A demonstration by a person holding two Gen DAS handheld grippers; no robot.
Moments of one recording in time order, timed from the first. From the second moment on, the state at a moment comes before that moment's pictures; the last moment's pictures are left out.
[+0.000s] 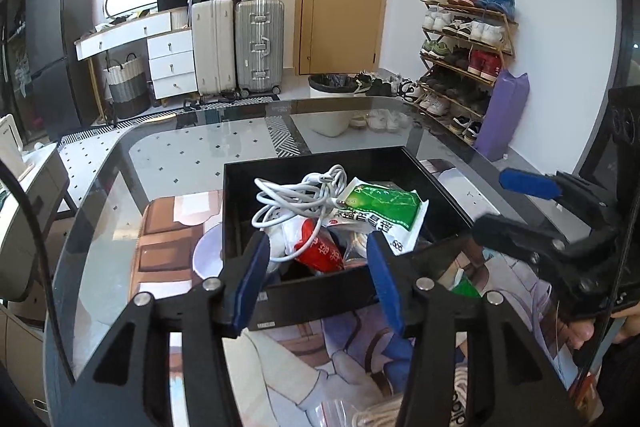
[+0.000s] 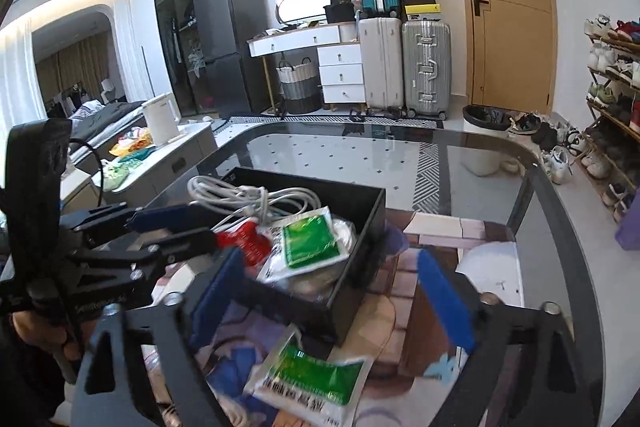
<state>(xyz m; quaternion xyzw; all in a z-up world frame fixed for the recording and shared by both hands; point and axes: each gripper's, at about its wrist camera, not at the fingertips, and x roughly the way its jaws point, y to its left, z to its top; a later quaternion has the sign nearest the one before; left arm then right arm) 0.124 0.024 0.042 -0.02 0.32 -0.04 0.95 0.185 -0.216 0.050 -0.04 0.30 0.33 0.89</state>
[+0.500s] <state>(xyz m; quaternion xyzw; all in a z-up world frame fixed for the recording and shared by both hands) 0.094 0.031 0.042 -0.03 0.31 -0.01 0.95 0.146 -0.233 0.037 -0.02 0.33 0.33 0.88</state>
